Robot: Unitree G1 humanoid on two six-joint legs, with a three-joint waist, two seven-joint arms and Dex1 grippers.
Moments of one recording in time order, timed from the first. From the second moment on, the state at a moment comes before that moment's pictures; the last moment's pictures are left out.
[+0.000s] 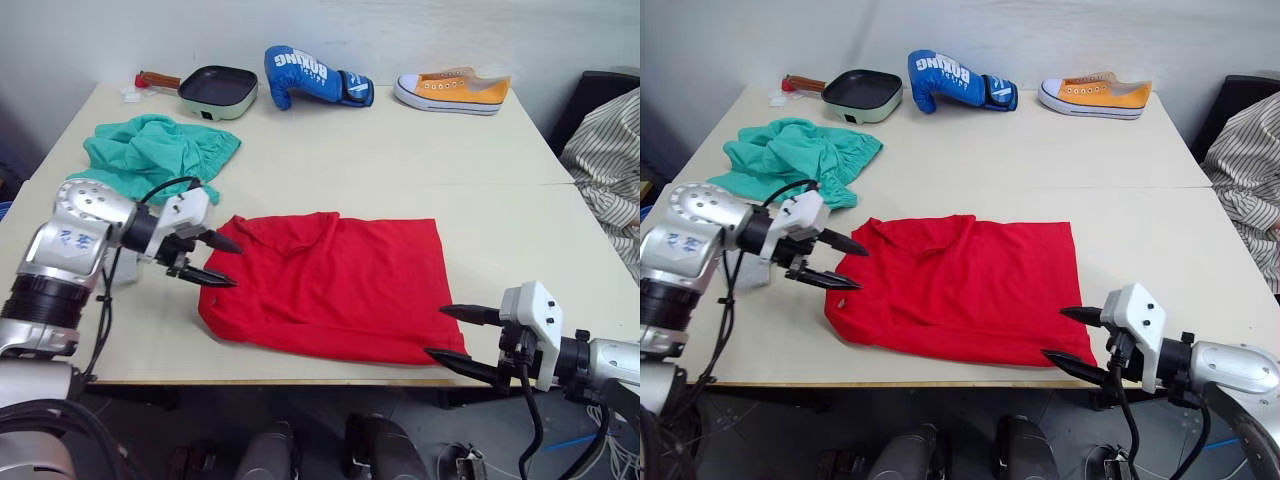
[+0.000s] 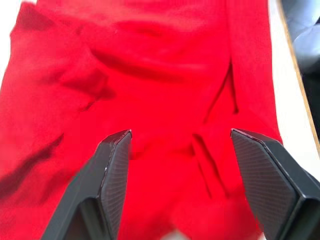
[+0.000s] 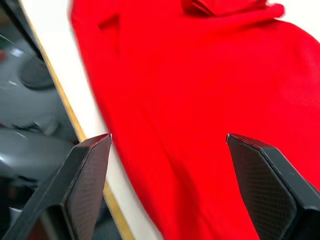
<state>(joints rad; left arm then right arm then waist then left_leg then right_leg) -0.86 0.89 -0.26 0.37 -0.24 0.27 -1.50 0.20 -0.88 -0.33 -0.70 0.72 0.65 0.89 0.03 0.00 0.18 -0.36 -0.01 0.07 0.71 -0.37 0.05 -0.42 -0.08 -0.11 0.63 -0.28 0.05</state>
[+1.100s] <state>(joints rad) -0.95 0.90 -0.65 0.41 -0.36 0.19 -1.50 0.21 -0.86 -0.24 -0.71 0.65 0.65 0.81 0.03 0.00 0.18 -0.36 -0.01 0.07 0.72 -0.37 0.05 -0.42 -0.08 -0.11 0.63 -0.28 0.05</state>
